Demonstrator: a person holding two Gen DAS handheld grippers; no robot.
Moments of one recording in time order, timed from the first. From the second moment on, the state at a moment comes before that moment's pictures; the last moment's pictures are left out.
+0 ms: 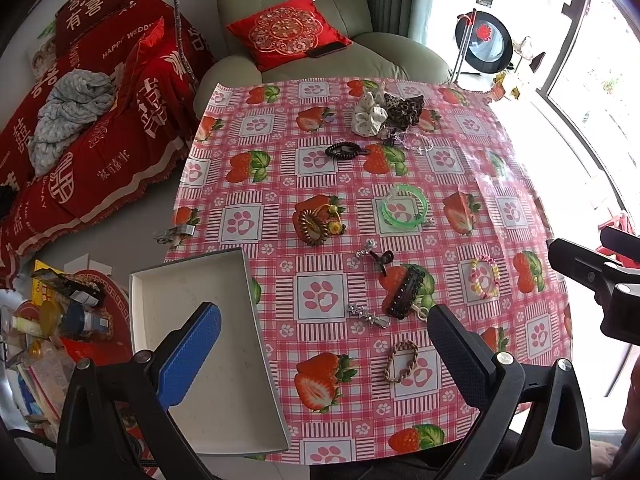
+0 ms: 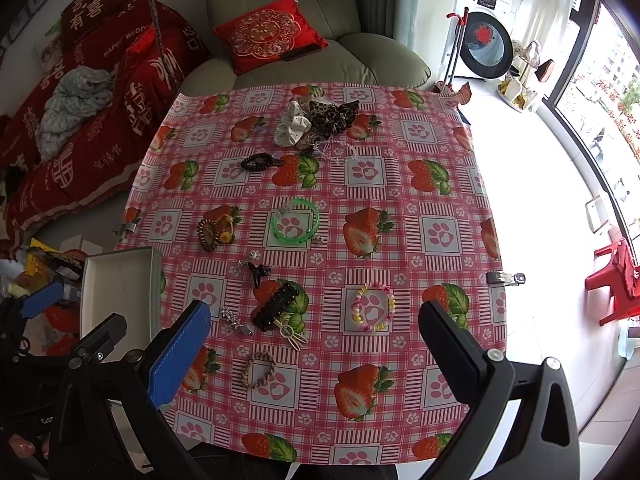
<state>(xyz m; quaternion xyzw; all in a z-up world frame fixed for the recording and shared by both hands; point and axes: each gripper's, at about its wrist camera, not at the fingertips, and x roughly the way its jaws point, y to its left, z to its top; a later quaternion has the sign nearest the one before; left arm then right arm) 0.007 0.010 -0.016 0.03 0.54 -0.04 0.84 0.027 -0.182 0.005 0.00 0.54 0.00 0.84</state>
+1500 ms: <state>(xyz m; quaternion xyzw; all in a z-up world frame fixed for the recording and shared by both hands) 0.111 -0.052 -0.203 -0.03 0.64 -0.03 0.77 0.065 -0.291 -0.192 0.03 0.64 -0.07 0.76</state>
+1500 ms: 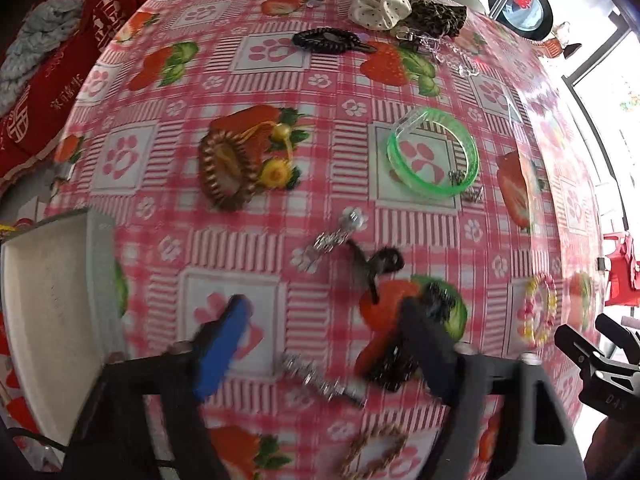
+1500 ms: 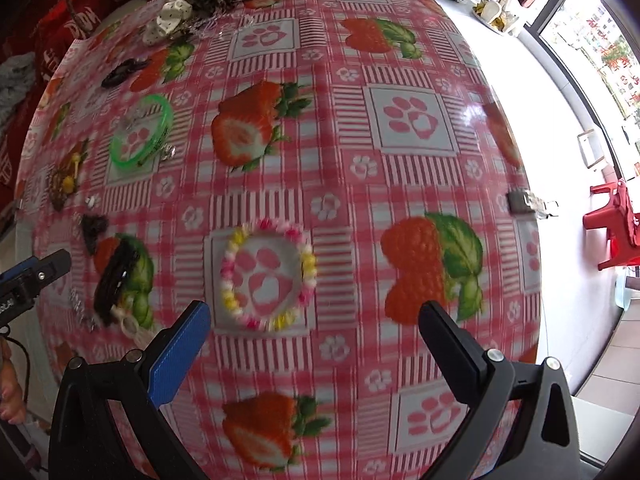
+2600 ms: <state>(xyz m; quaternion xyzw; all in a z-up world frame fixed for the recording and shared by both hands) 0.092 -0.029 -0.158 -0.07 0.59 -0.03 0.80 0.087 -0.274 -0.166 0.04 0.62 0.03 0.79</state>
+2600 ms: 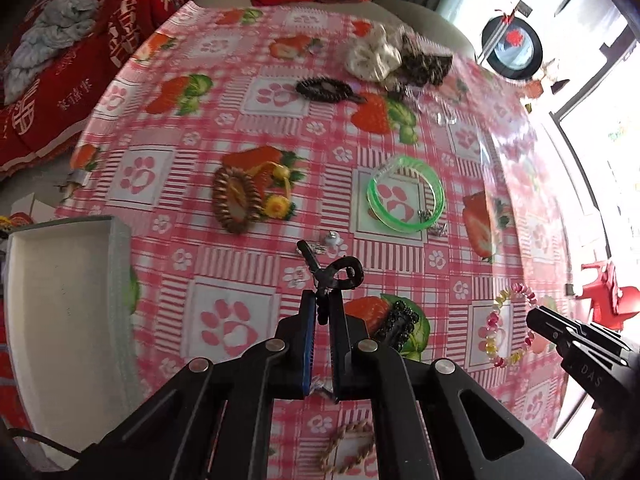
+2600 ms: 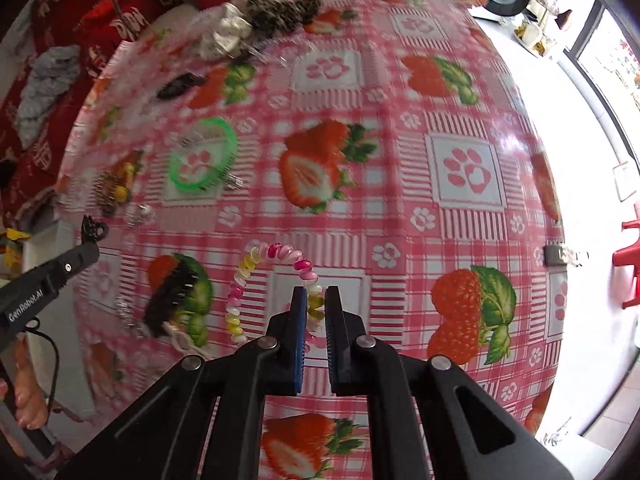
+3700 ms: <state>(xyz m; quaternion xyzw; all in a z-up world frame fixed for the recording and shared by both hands) -0.009 0.214 -0.181 -0.12 0.58 0.14 0.79 0.089 0.103 -0.184 -0.07 0.60 0.29 0.75</state>
